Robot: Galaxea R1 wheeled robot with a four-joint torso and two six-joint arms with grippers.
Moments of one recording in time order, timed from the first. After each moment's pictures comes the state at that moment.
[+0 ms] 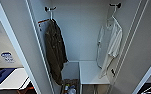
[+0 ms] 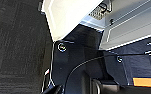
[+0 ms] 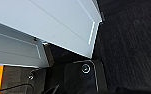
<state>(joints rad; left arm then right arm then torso) 1.57 2.57 -2.46 0.74 -0.60 -0.82 -1.40 2.45 -2.52 -1.06 0.64 1.26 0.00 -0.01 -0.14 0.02</state>
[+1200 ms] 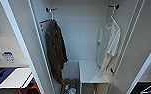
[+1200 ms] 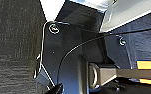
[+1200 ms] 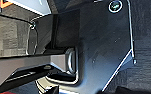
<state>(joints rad) 1.57 2.77 -2.61 0.81 -0.44 -0.84 -1.55 2.97 -2.94 -1.37 0.45 1.38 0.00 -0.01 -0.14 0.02</state>
